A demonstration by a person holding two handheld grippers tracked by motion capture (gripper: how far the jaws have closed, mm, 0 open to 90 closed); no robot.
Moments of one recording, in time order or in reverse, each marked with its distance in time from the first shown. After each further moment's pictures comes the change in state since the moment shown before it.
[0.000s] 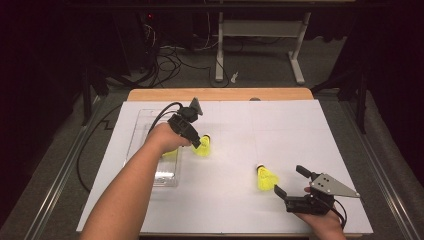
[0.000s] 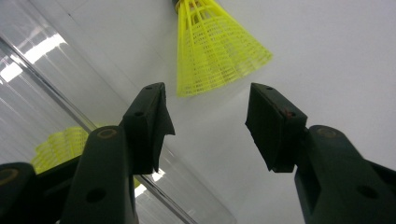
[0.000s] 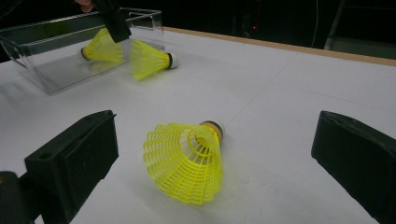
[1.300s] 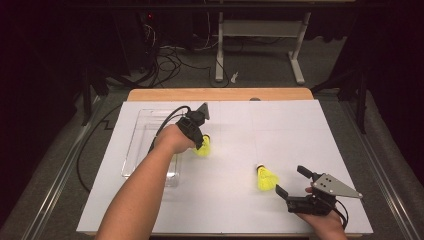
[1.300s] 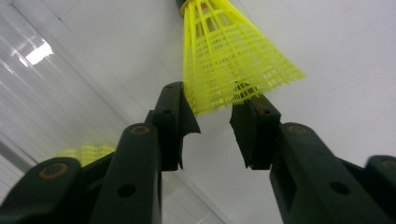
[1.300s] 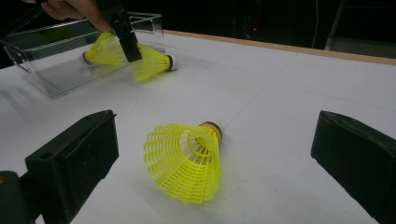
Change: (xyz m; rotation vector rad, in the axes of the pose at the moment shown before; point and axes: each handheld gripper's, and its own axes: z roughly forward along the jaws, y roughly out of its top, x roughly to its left) left arm -0.005 0.018 0.028 0.064 0.082 -0.019; right arm -0.002 0.000 -0.003 -0.010 0.004 0.015
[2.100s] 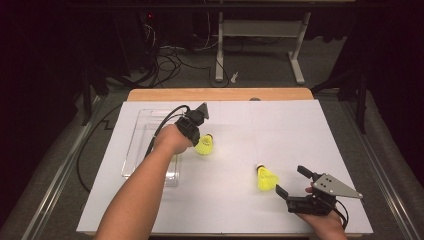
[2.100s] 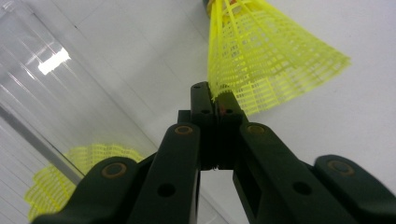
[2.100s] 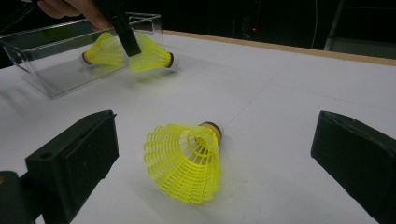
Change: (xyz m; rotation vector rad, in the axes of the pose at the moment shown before) left arm -0.003 -0.006 -0.007 -0.043 0.022 0.016; right arm 0.000 0.000 0.000 -0.001 -0.002 -0.001
